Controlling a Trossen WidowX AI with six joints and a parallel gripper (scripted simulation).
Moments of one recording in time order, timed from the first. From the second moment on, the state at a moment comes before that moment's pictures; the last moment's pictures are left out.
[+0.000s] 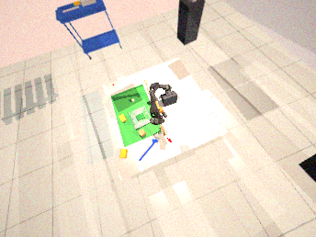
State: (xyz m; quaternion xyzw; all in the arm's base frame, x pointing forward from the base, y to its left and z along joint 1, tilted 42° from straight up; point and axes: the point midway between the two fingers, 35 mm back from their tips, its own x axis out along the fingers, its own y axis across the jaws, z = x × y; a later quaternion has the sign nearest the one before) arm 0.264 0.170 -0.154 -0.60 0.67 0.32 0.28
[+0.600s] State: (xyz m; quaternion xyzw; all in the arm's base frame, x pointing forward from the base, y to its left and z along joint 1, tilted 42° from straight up) arm 0.294 0.154 -0.111 -0.57 0.68 0.32 0.33
